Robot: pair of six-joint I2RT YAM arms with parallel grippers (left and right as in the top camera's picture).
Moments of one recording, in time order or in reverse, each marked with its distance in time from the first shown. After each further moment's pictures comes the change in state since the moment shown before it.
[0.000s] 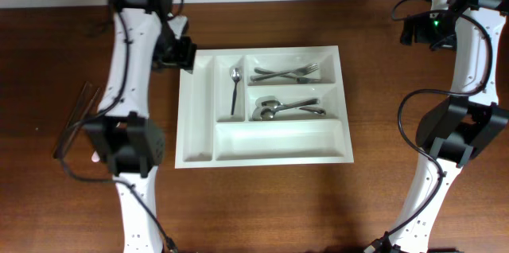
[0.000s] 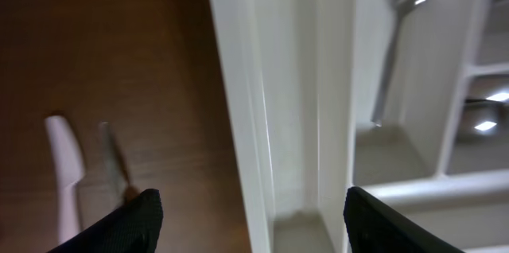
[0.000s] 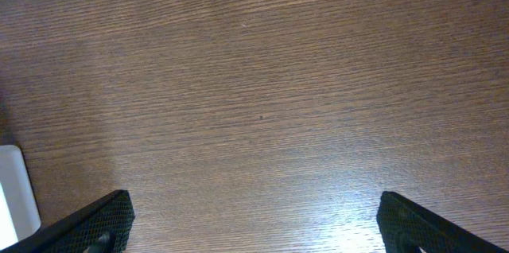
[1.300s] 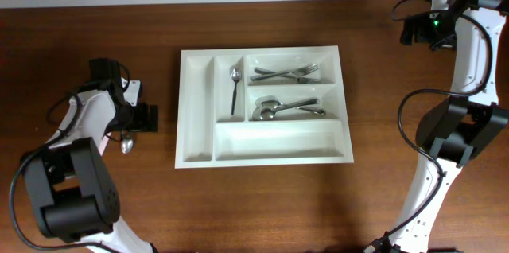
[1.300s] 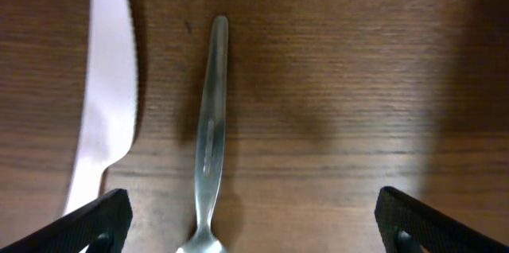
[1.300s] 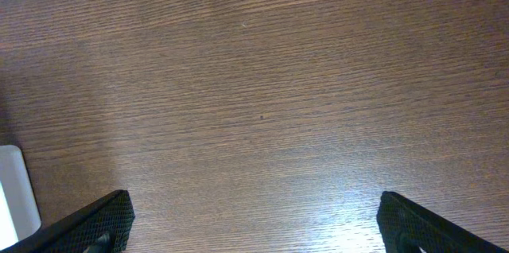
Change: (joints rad) left arm 0.301 -0.460 -1.305 0.936 -0.061 0.177; right arm 0.000 0.000 0.000 0.000 0.000 -0.001
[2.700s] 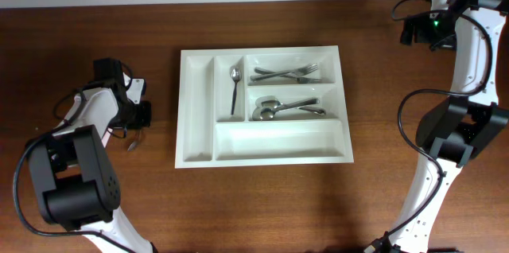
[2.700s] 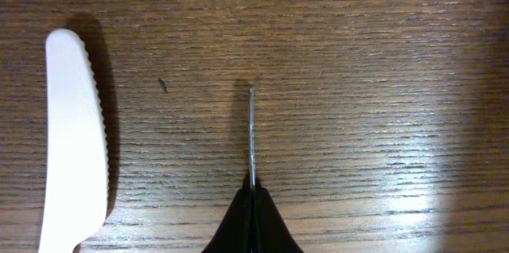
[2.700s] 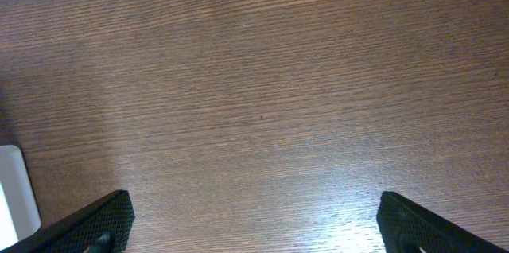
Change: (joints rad) left arm 0.000 0.080 0.018 0.074 0.032 0.032; right arm 0.000 0.000 0.000 0.000 0.000 0.000
